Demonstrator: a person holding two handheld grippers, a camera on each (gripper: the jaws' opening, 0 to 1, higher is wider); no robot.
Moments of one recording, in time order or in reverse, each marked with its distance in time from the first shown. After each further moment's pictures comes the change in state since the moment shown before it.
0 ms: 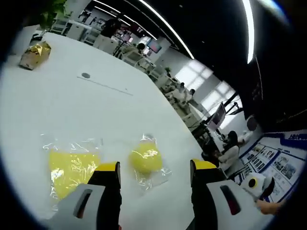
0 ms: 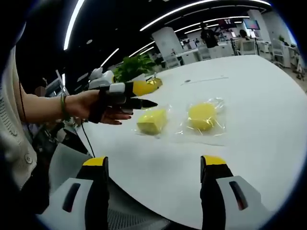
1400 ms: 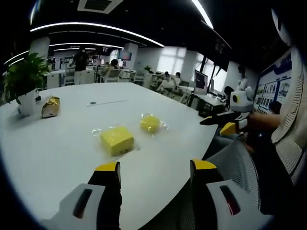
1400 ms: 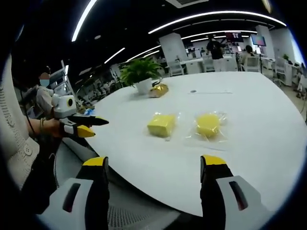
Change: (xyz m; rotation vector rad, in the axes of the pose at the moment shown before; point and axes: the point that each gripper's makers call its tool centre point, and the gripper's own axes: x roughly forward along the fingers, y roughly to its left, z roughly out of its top) left arm -0.208 -0.005 -0.080 0.567 0.011 0.010; right arm -0.025 0.050 0.004 -0.127 -0.033 -0.028
